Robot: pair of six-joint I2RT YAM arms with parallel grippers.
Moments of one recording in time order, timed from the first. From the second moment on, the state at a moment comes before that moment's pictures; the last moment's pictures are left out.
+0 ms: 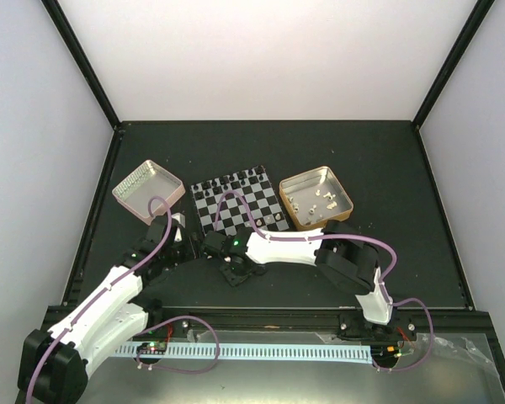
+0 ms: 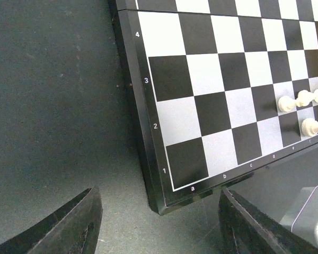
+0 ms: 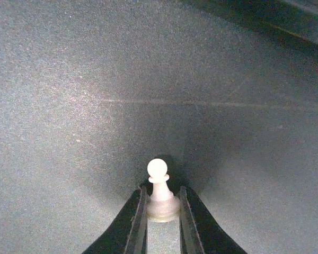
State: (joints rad) left arm -0.37 0.78 0.39 -0.48 0.12 -0.69; right arm 1.22 2.03 1.41 -0.82 0.02 0.53
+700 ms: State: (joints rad) left arm -0.38 0.73 0.37 -0.28 0.67 -0.72; right arm 1.21 1.47 0.75 0.02 0.19 0.33
